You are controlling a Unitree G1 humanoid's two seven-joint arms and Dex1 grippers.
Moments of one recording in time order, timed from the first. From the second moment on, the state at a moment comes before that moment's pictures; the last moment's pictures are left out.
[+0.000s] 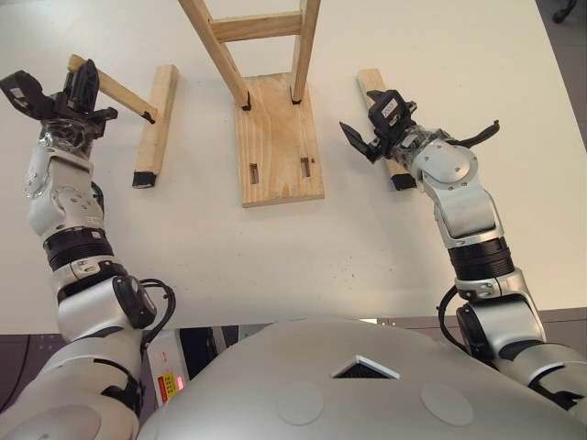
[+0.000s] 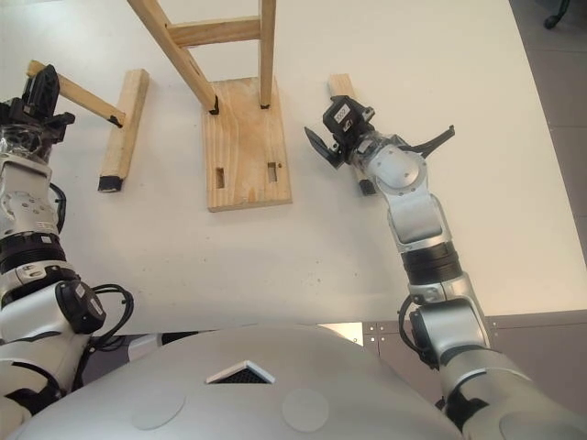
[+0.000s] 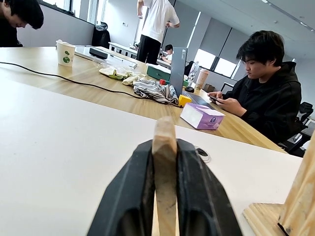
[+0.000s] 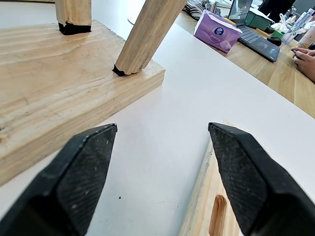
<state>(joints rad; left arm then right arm) -0.34 0.49 0.46 0.61 -0.53 0.08 -0.60 -0.24 -0.33 0.25 0.03 -0.08 0.27 0.48</state>
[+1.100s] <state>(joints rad) -0.13 0.54 0.23 0.28 -0.31 0.40 -0.41 -0.24 -0.32 0.26 0.04 -0.09 0.27 0.47</state>
